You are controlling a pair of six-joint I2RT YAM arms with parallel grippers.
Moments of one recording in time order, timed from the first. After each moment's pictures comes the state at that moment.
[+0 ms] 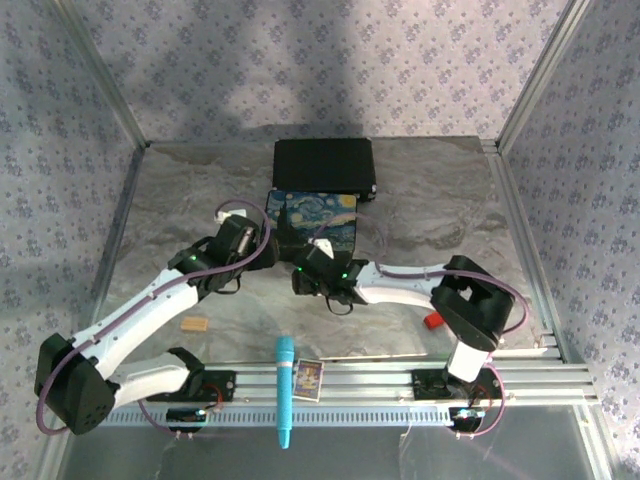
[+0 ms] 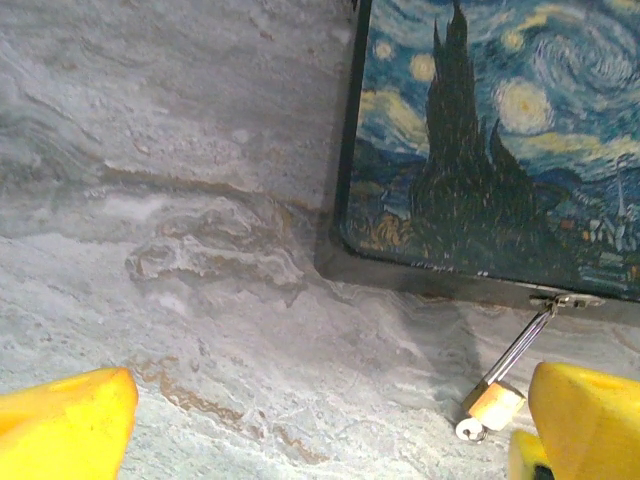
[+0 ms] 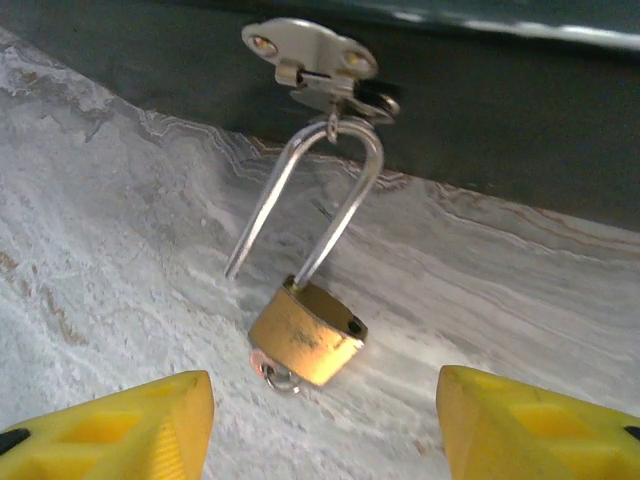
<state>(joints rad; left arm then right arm) -0.65 1.11 0.85 -0.63 -0.31 -0.65 1.02 1.74 1.01 -0.21 0.21 0.78</state>
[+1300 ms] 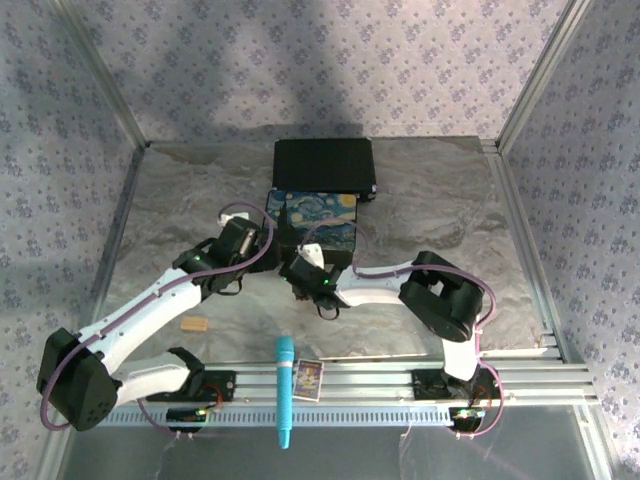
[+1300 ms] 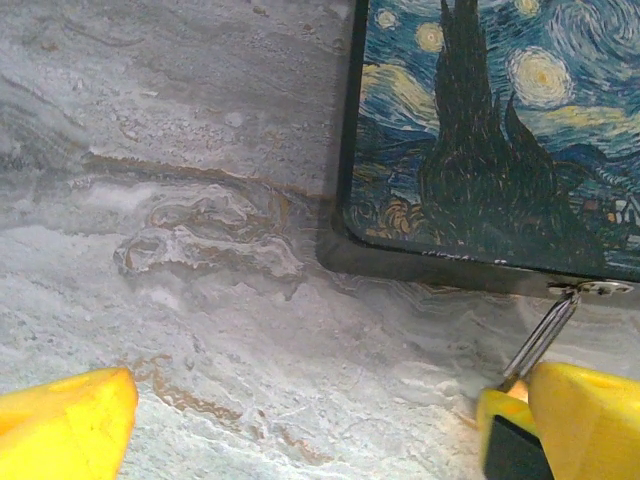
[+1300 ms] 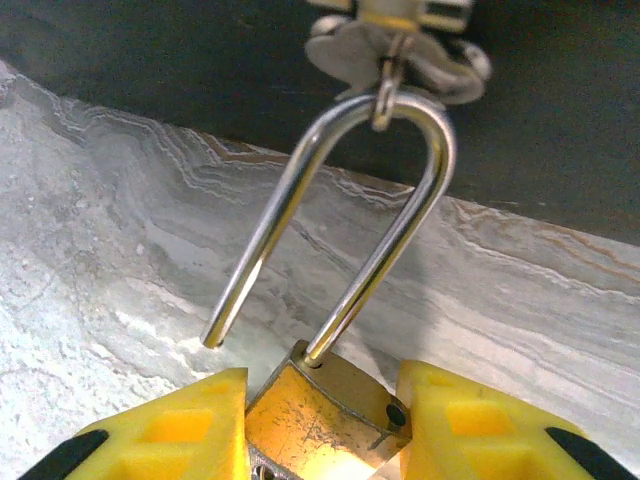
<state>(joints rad) -0.65 1.13 0.83 -0.60 -0.30 -0.61 1.06 1.87 1.06 -0.20 0.36 0.77</state>
